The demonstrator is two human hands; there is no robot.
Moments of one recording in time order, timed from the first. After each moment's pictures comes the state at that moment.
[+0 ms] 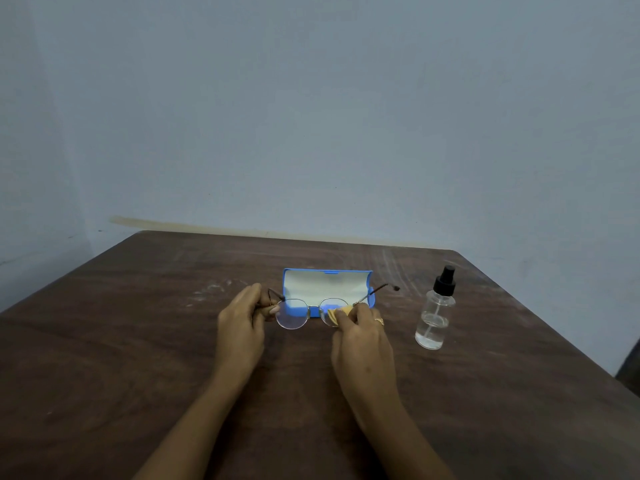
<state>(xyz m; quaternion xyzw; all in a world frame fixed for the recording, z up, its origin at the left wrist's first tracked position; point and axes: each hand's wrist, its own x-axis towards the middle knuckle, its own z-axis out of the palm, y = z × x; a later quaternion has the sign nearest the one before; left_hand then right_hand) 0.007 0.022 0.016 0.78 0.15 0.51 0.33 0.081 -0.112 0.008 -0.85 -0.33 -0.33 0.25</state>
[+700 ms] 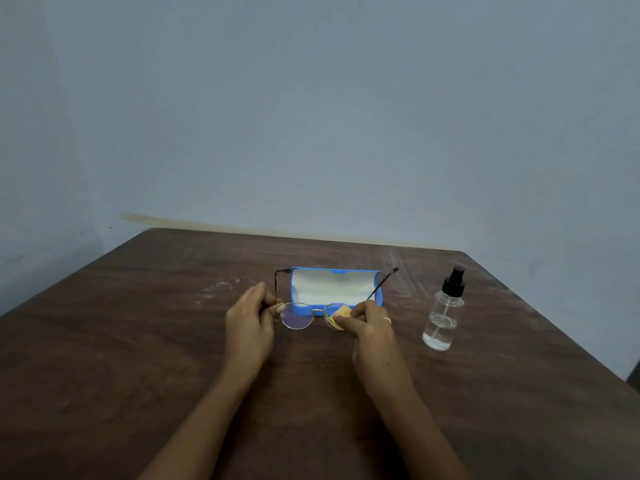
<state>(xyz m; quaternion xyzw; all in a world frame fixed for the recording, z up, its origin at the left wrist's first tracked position) 0.012 0.030 0.008 0.78 0.18 0.50 0.33 0.090 -0.124 0.016 -0.83 -0.38 -0.13 0.38</state>
